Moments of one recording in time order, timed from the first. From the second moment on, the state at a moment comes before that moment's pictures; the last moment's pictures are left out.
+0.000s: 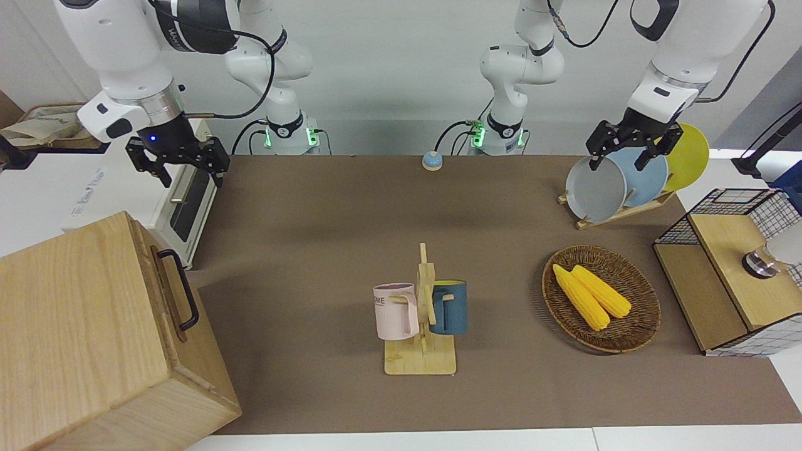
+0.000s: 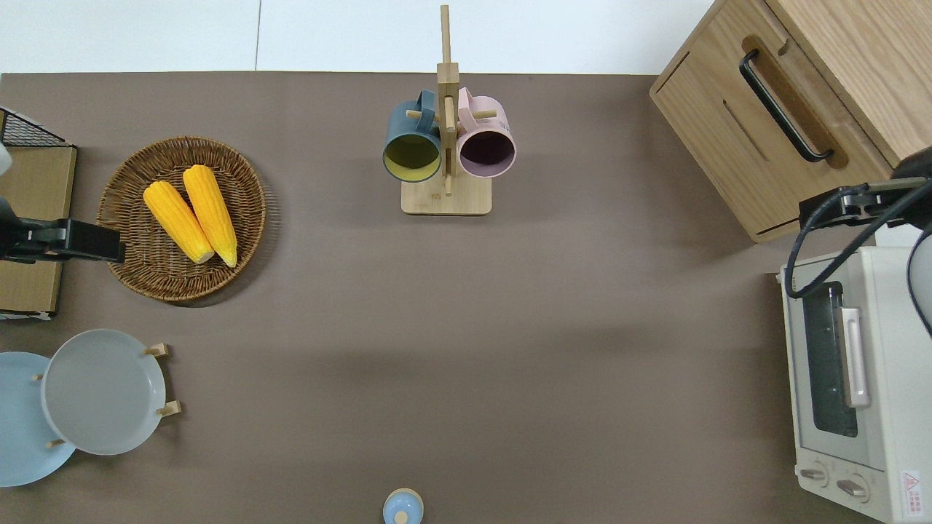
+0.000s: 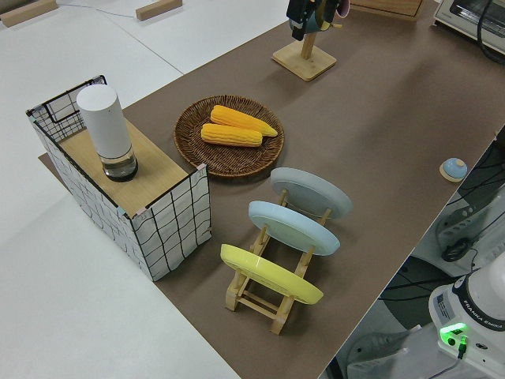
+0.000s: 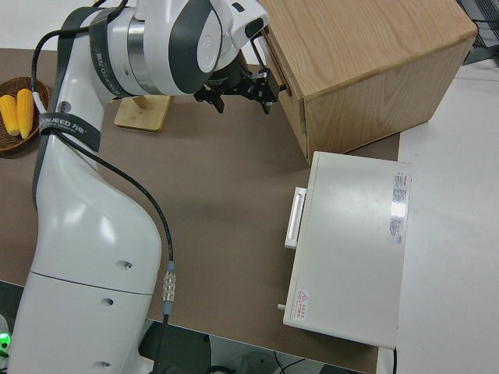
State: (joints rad) left arm -0.15 0.04 0.15 -1.49 -0.02 1.56 0.05; right arm 0.09 0.14 -0.11 -1.40 -0.09 1.55 -0.03
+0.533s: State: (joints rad) left arm -0.15 0.04 0.15 -1.49 -0.02 1.56 0.05; right arm 0.21 0.14 -0.11 -1.40 -0.35 1.55 -0.03
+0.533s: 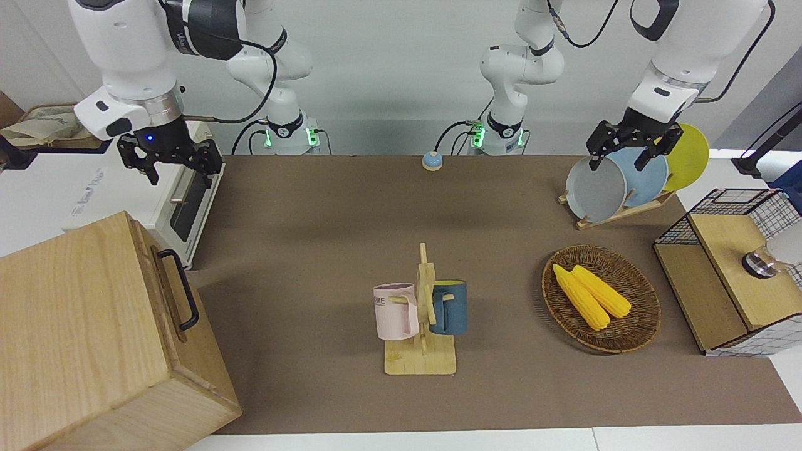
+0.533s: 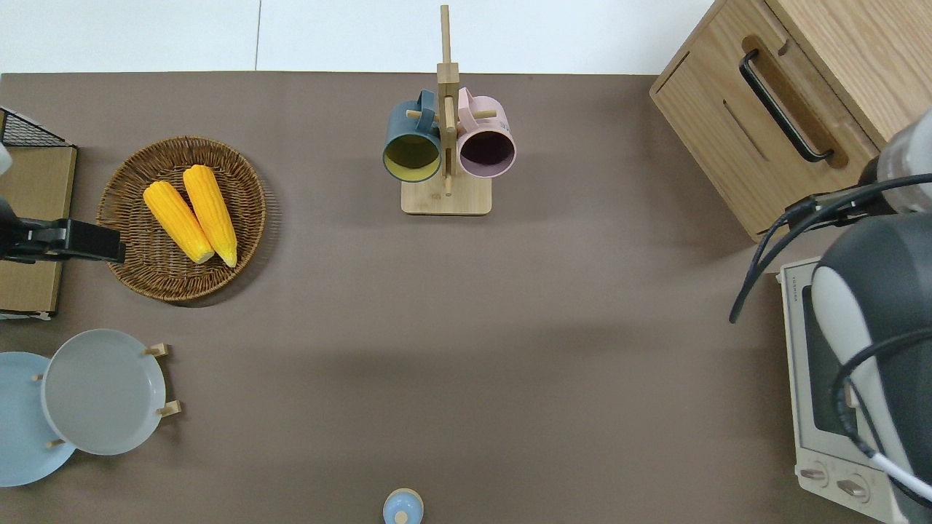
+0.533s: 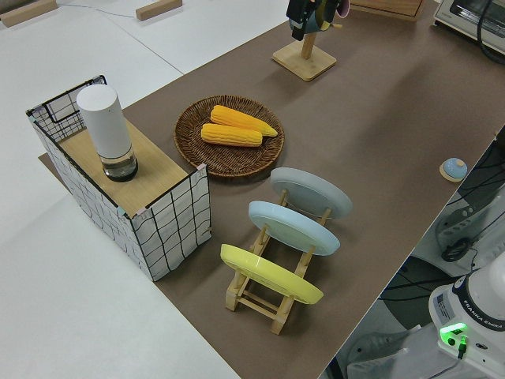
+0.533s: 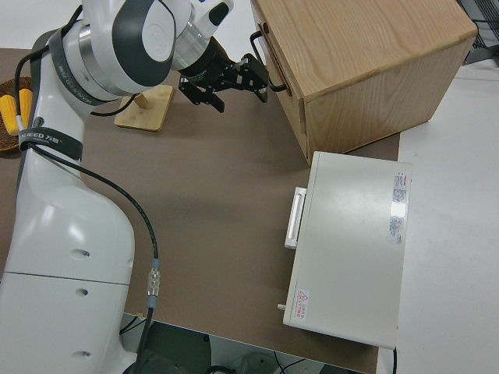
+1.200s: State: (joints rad) left arm -0.15 0.04 0.15 -1.49 -0.02 1.56 0.05; right arm 0.28 0.22 -0.03 -1.41 -0.82 1.55 -0.03
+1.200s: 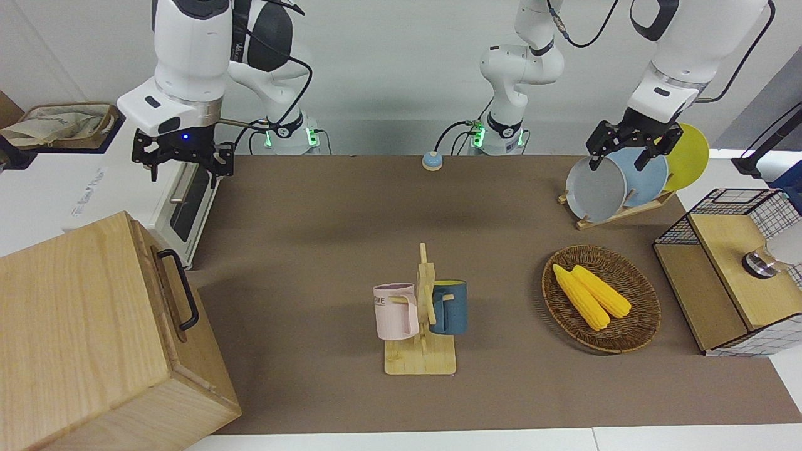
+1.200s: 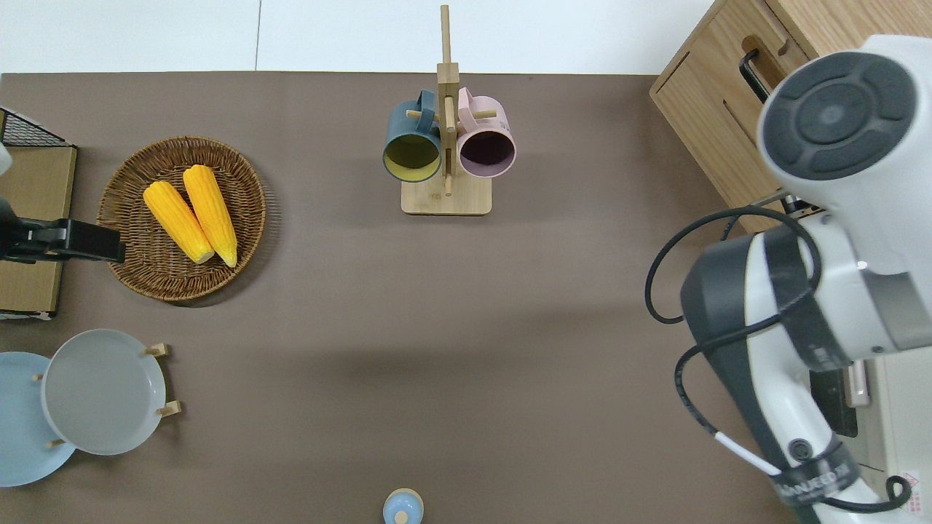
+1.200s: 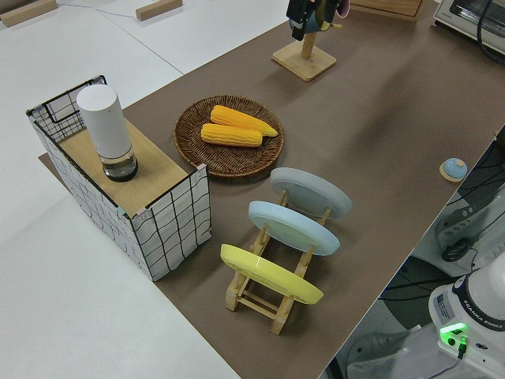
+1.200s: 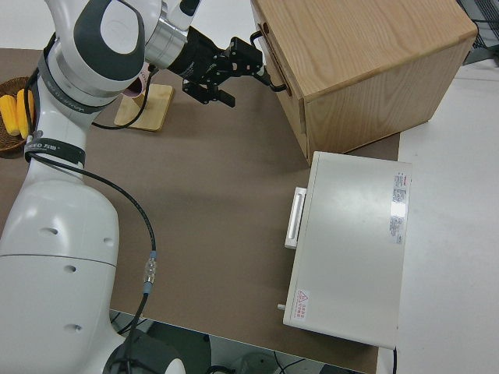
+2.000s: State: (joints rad) left arm -0.15 0.04 0.15 -1.49 -0.02 1.56 0.05; right arm 0.31 0.38 0.03 -1.44 -1.23 1.57 0.19
